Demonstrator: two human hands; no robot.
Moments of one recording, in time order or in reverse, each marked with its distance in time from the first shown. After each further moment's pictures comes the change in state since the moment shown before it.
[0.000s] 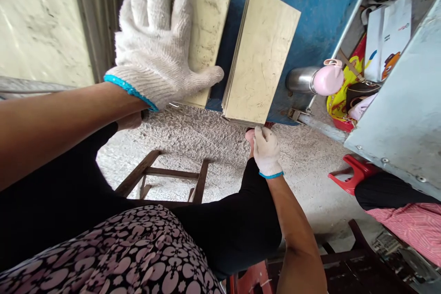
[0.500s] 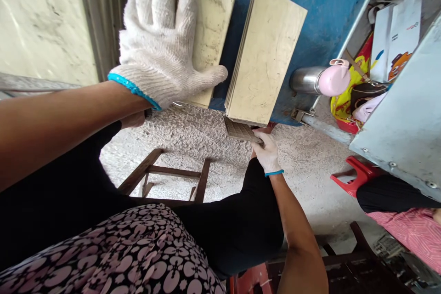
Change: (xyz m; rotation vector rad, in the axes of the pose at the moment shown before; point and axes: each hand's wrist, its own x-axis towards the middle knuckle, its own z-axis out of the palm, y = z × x) left_hand -0.002 -0.001 -0.003 -0.053 -0.005 0.018; right_hand -0.019 0.020 0.047 0.795 -0.072 0.330
